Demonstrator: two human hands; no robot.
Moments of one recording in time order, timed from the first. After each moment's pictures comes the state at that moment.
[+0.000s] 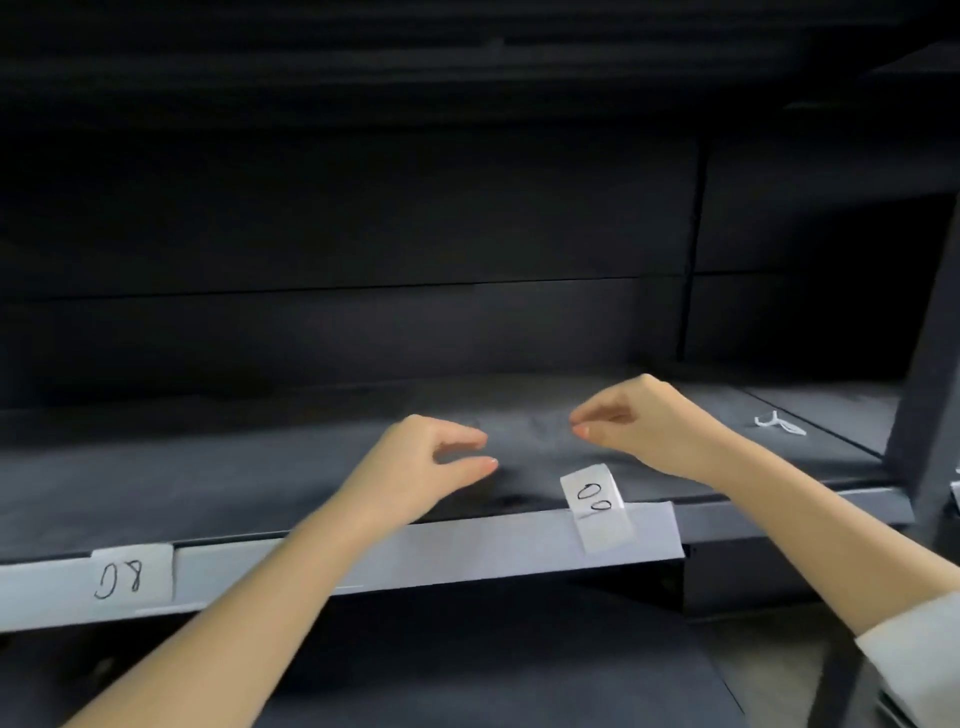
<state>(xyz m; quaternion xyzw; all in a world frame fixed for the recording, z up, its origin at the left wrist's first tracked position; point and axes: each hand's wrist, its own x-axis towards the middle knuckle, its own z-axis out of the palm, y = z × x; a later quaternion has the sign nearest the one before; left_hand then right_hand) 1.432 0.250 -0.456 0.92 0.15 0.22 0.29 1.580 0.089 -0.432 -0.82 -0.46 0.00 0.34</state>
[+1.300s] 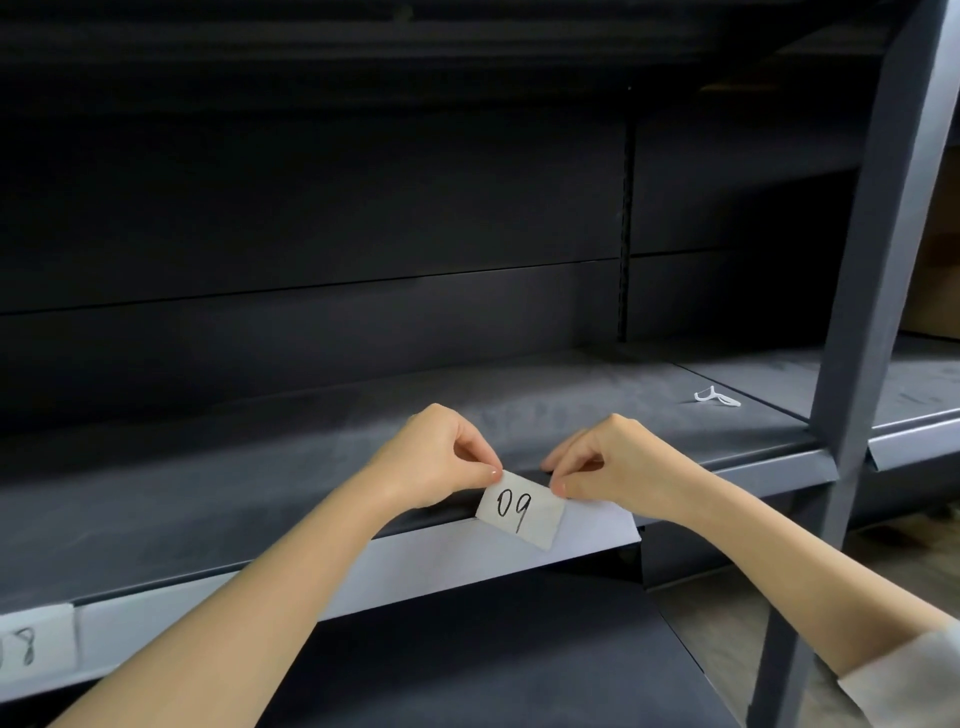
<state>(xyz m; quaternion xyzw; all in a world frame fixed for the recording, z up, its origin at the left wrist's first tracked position) 1.481 0.227 -0.446 0.94 0.12 0.12 0.28 1.584 0.071 -0.468 -0.83 -0.43 0.05 0.34</state>
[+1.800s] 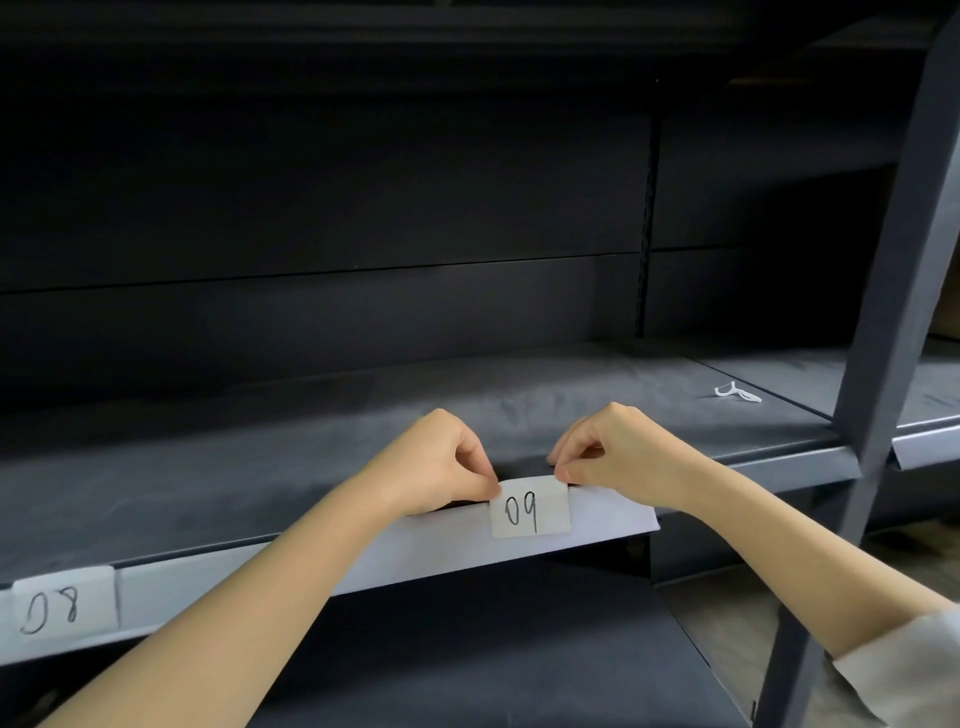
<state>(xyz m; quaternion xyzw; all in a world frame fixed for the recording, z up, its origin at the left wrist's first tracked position) 1.459 0.235 -0.454 0.94 0.14 0.09 0.30 1.573 0.084 -0.466 -0.84 -0.45 0.02 0.30</state>
